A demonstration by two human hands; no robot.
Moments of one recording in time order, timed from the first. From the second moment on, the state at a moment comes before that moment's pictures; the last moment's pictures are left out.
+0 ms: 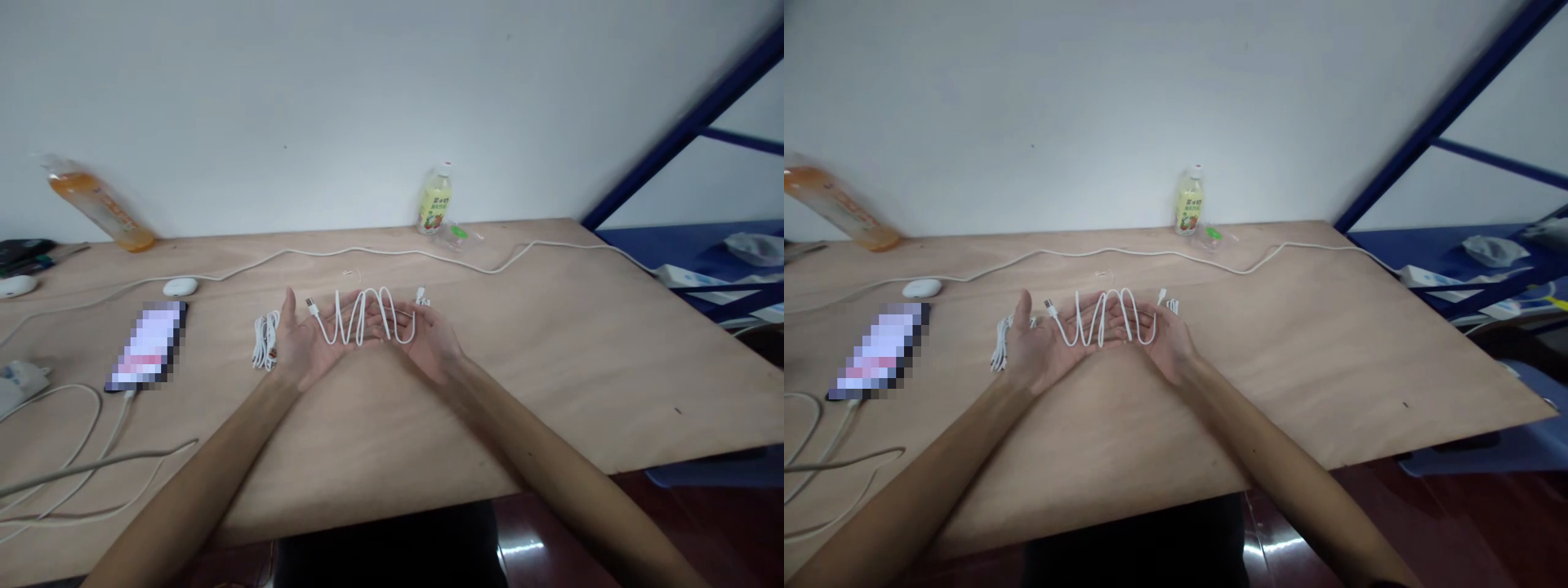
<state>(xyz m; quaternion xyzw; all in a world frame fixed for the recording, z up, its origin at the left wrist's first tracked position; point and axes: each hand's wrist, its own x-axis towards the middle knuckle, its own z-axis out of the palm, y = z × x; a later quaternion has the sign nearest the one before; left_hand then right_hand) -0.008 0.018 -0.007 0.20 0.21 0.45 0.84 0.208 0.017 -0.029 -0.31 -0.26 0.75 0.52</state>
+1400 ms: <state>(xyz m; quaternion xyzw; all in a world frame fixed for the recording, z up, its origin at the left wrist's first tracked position) -0.006 0.017 -0.006 0.19 0.22 0.47 0.83 0.203 0.013 -0.025 -0.33 -0.23 0.74 0.53</state>
